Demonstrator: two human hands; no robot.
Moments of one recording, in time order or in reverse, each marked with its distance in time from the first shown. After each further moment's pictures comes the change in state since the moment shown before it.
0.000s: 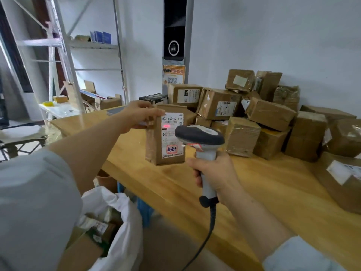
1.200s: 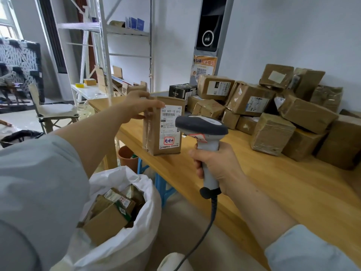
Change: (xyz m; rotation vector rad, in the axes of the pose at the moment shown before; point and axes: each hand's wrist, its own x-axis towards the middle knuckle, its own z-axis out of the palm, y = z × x) left_hand -0.042 -0.051 -0.081 -0.004 0.169 -0.027; right_hand -0.027 0.000 0.070 -0.026 -0.183 -0.052
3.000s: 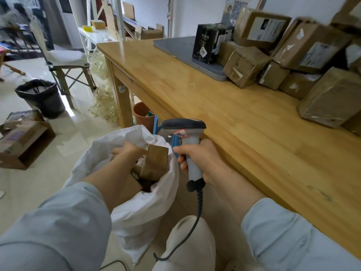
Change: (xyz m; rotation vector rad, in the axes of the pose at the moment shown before) left_hand -0.043 -0.277 0.028 0.442 0.075 -0.877; right_hand 0.062 0.115 0.094 -0.018 -0.195 0.429
